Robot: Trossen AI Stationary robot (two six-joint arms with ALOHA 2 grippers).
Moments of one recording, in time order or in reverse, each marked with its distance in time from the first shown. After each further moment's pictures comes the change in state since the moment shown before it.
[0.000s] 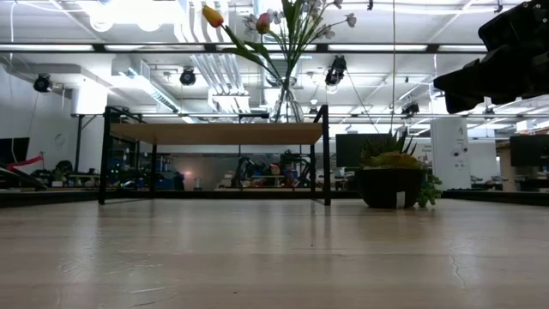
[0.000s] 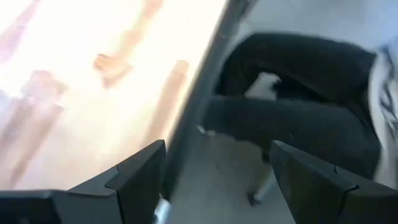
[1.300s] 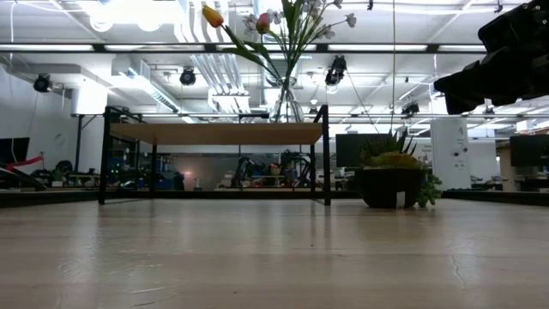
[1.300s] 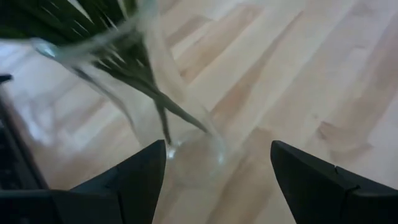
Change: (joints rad) left arm 0.001 -0.018 -0.256 -0.481 -0.004 -0.472; right arm 0.000 0.000 0.000 -0.012 0.000 0.000
